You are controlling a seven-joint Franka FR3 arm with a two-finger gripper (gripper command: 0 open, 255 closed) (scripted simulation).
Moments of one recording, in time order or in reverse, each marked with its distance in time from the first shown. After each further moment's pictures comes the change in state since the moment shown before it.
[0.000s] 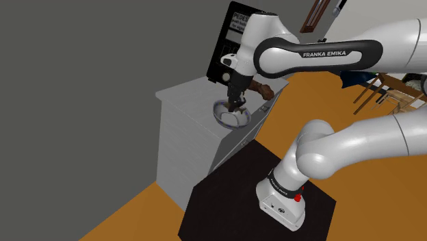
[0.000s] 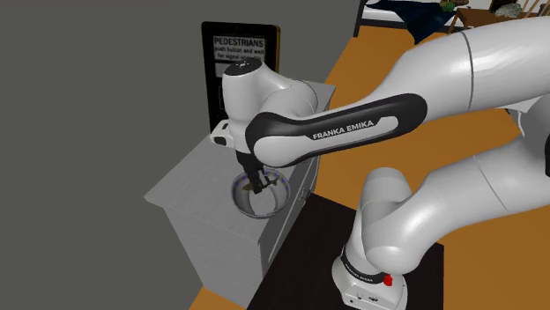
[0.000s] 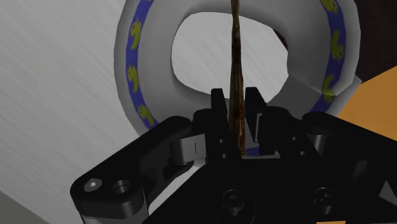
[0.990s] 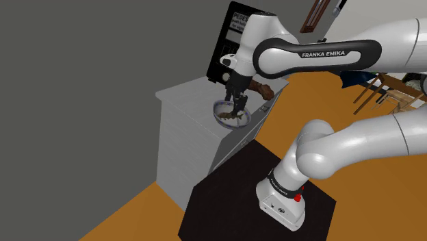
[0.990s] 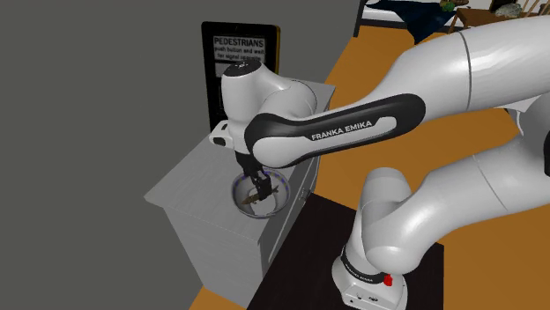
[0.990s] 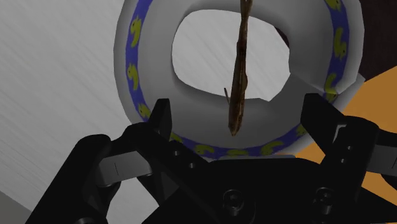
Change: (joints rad) arm 0.001 0.007 0.001 0.001 0.001 0.007 0.002
